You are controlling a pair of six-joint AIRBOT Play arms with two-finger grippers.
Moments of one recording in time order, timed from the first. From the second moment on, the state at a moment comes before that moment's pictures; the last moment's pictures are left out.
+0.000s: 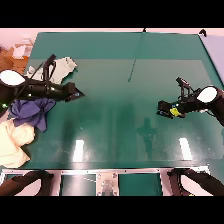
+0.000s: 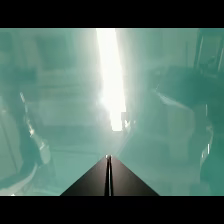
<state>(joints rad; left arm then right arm) -0.07 -1.13 1.01 0.67 -1.09 -1.30 -0.01 -1.06 0.83 -1.21 1.13 1.69</state>
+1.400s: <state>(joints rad) 0.13 -1.79 1.45 1.54 -0.64 -1.24 -0.02 -1.10 0.83 -1.21 0.79 1.69</state>
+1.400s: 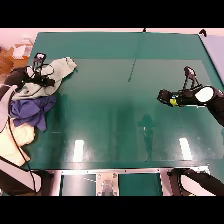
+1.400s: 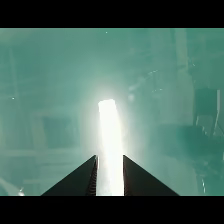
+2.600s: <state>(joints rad) -0.70 -1.85 2.00 1.00 -1.18 -1.42 -0.35 -1.10 1.04 -1.19 1.18 1.62</state>
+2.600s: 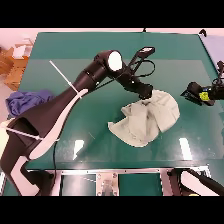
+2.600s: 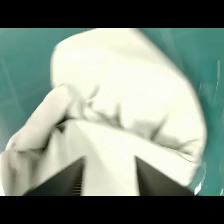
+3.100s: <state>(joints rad) -0.49 -1.75 1.53 0.95 -1.47 -1.55 -0.64 -1.25 1.04 -1.14 1.38 1.59</state>
